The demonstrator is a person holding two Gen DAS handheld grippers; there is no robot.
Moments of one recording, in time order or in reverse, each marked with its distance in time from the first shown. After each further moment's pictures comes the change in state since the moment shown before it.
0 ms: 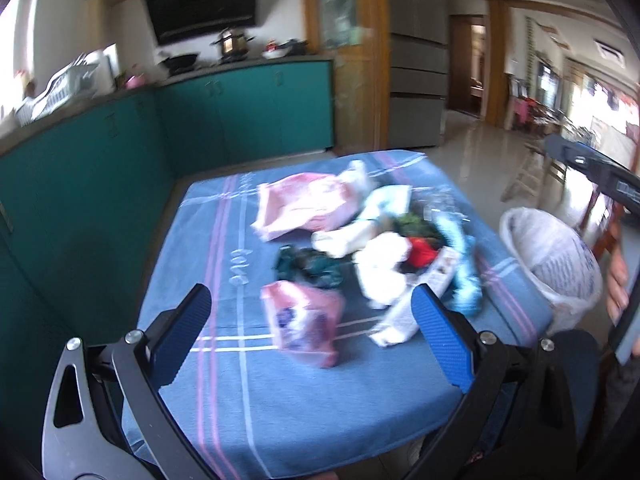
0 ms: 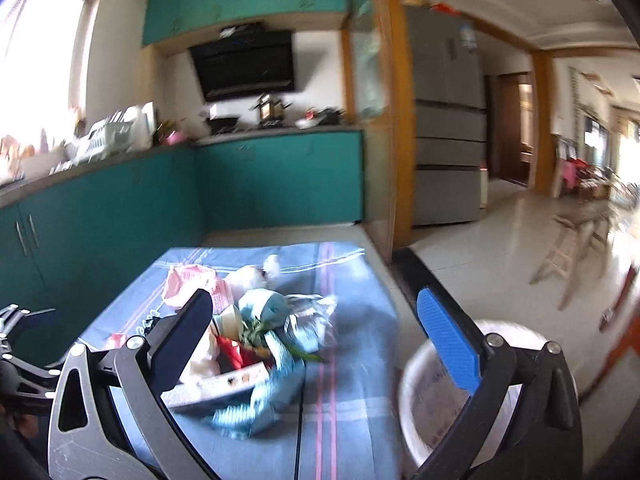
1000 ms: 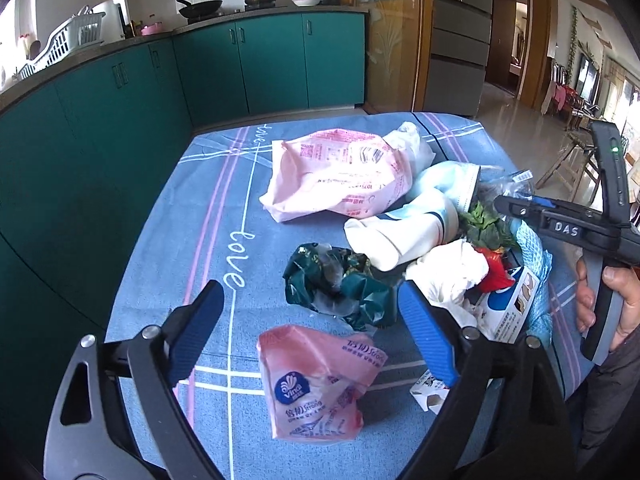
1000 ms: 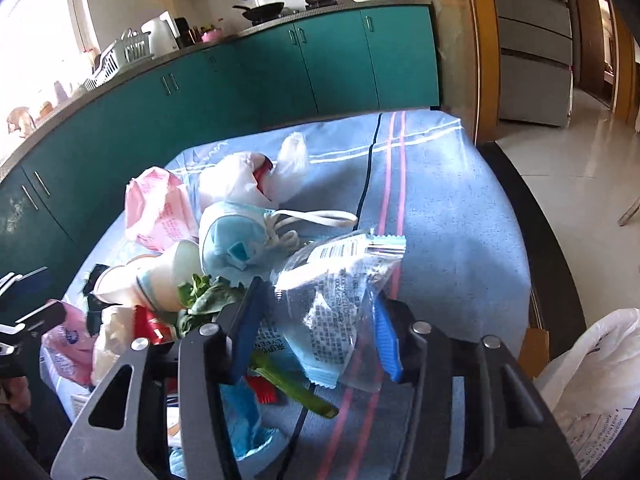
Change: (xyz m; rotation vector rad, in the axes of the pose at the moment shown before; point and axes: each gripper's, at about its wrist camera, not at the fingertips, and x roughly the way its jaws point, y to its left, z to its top) left arm 0.096 -0.004 0.021 -0.054 0.184 0.064; right arm 0.188 -0.026 -0.053 0.075 0.399 0.309
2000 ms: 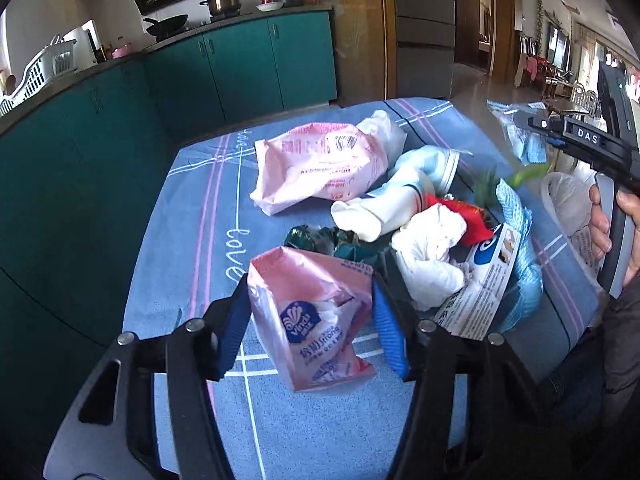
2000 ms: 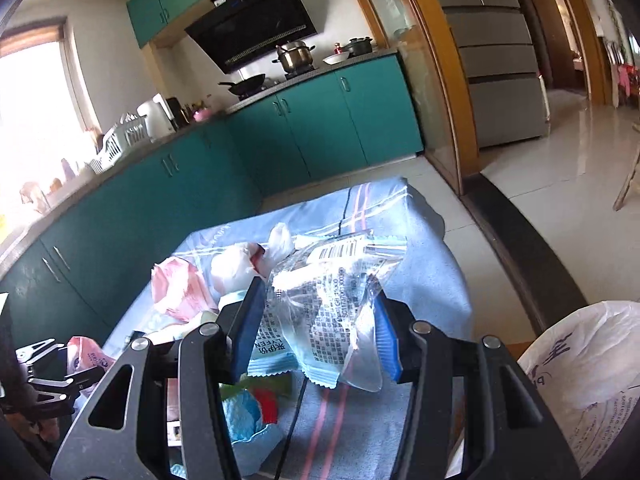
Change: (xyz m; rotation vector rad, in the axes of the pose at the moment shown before) left arm -0.015 -0.001 -0.011 0.132 -0.014 -0.034; right arm -0.063 -0.041 0.002 0.133 -0.232 0.057
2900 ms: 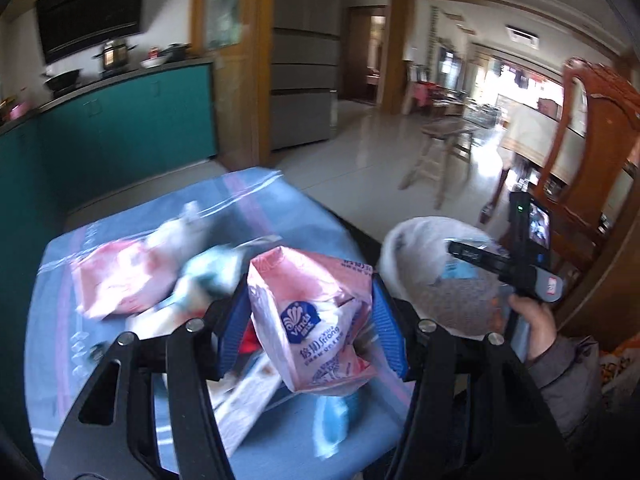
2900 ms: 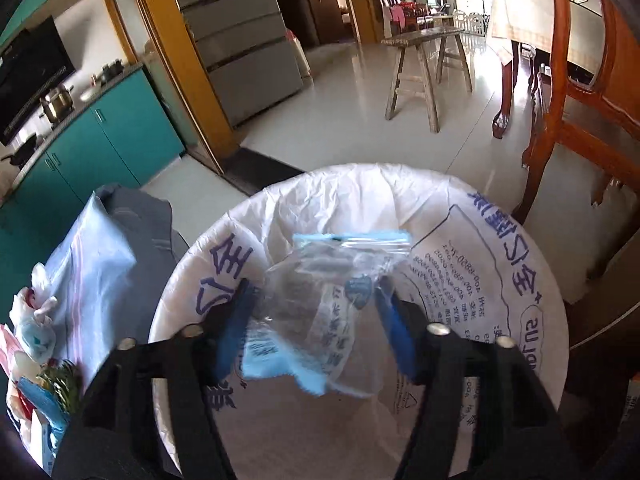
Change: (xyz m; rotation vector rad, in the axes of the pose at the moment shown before) left arm -0.035 -0.143 0.058 0.155 -0.184 -0.426; right arm -0.102 -0.131 -0.081 0.447 -0.055 -0.779
